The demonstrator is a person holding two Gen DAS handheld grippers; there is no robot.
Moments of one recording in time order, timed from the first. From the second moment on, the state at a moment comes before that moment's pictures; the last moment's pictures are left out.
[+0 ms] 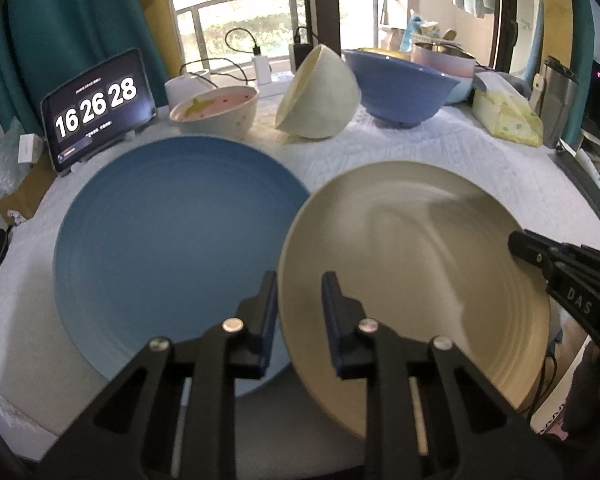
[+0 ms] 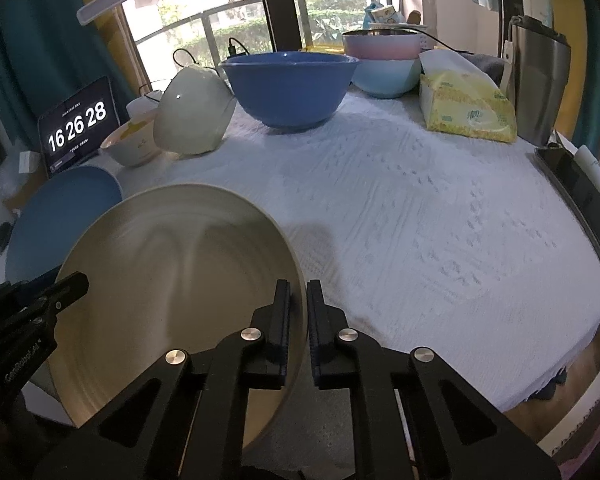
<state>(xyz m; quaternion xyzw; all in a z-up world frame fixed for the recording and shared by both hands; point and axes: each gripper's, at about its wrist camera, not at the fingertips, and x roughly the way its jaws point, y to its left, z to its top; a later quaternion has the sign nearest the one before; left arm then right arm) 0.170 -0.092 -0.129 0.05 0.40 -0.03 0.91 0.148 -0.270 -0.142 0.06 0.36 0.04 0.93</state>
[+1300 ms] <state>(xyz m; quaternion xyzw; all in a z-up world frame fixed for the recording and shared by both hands) 0.262 -0.161 -0.132 0.05 0.42 -0.08 0.90 0.221 -0.350 -0.123 0.10 0.35 -0.02 0.93</state>
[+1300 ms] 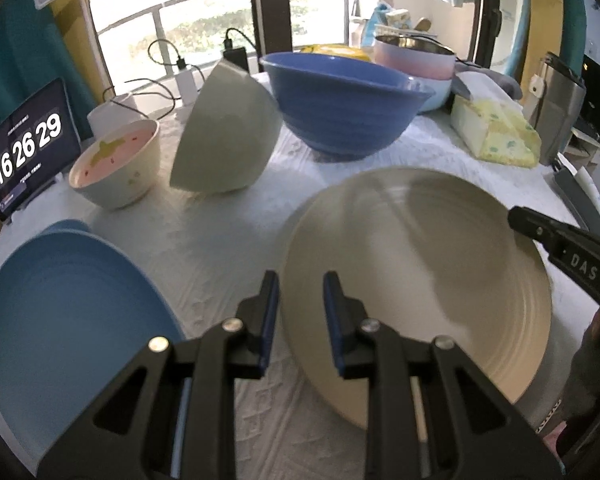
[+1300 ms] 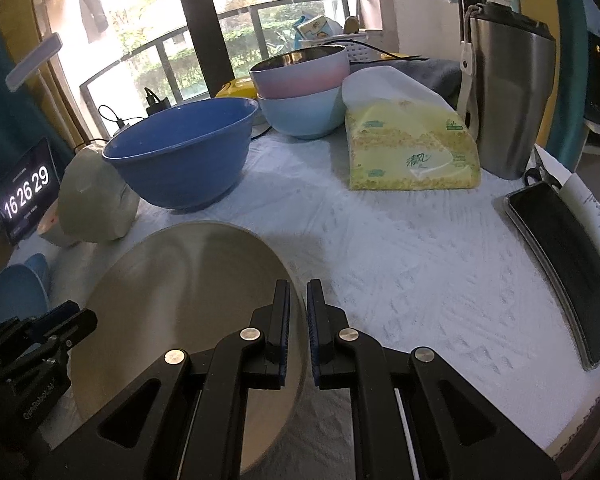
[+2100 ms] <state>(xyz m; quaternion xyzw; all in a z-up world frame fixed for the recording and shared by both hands) 0.223 -0.113 -0.102 0.00 0.37 -0.07 0.93 0.194 -0.297 -0.097 0.07 0.32 0.01 0.94</state>
